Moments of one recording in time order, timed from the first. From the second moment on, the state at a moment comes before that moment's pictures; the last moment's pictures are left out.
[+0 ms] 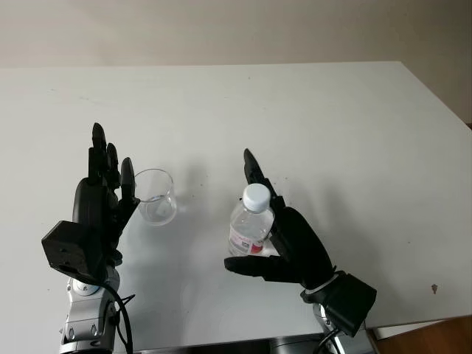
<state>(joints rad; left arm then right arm) -0.09 0.14 0.21 0.07 -0.06 -0.22 -0.01 0.05 -0.05 0.21 0.12 0.02 -0.51 0.28</state>
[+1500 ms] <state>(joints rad) -0.10 0.13 0.21 0.09 -0.04 -0.24 0.04 -0.68 -0.12 0.16 0.52 -0.29 -0.49 0.01</state>
